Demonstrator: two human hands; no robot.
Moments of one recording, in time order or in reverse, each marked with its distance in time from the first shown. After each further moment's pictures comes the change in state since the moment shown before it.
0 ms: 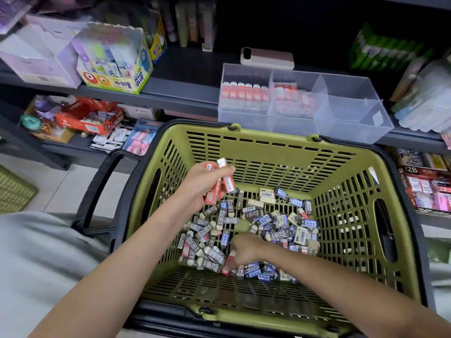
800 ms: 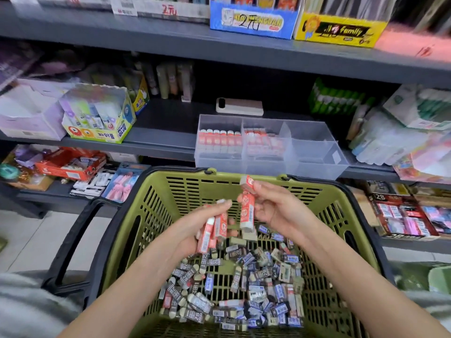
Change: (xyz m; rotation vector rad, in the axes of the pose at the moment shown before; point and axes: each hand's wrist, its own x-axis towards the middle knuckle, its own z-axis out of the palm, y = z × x) left_hand -0.013 0.017 0.021 -0.121 -0.383 -0.163; right_hand -0.126 0.033 -0.144 1.695 0.405 -0.596
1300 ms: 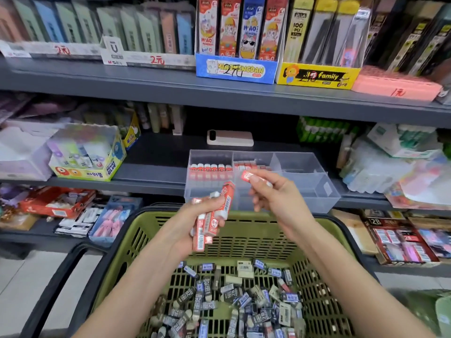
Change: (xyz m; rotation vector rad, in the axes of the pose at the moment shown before) left_hand 0.005 0.071 0.020 -0.235 -0.031 0.258; right_hand 0.026 -0.060 0.008 -0.393 0.358 -0.339
